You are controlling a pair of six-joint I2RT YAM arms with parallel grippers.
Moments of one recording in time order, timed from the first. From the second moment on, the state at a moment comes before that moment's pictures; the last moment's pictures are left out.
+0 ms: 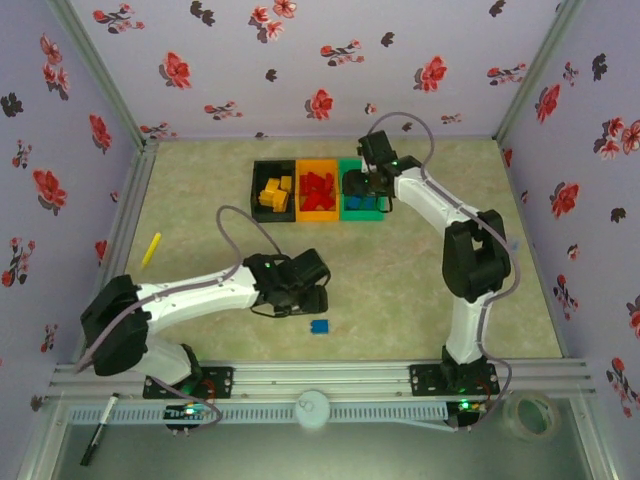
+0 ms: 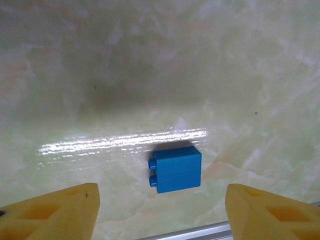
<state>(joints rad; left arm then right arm) -1.12 1.48 1.00 -0.78 -0.04 -1.10 0.43 1.93 1.59 -0.61 0.00 0.31</state>
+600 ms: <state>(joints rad) -1.20 1.70 1.09 -0.78 0.01 -1.13 0.45 1.88 1.47 -0.55 -0.03 0.33</state>
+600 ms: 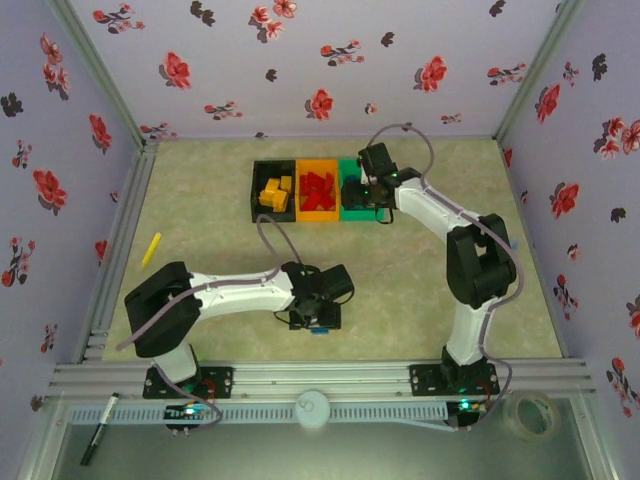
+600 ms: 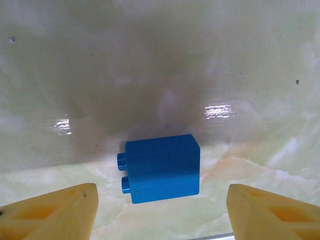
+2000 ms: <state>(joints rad) -0.98 1.82 1.42 -0.94 -0.04 -0.82 0.38 1.50 1.21 -0.52 0.01 0.33</state>
